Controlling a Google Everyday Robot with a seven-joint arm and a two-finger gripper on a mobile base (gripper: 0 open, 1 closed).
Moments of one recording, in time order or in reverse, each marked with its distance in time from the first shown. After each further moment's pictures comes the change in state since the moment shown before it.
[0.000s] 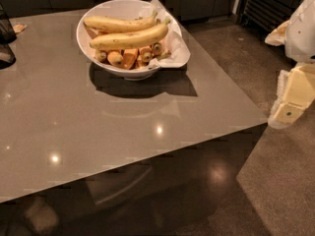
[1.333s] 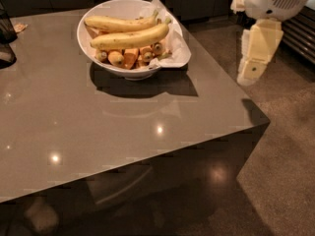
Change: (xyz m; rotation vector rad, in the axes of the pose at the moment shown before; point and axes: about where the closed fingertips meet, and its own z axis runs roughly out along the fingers) arm -0.065 -0.059 -0.006 0.028 0.009 -0.136
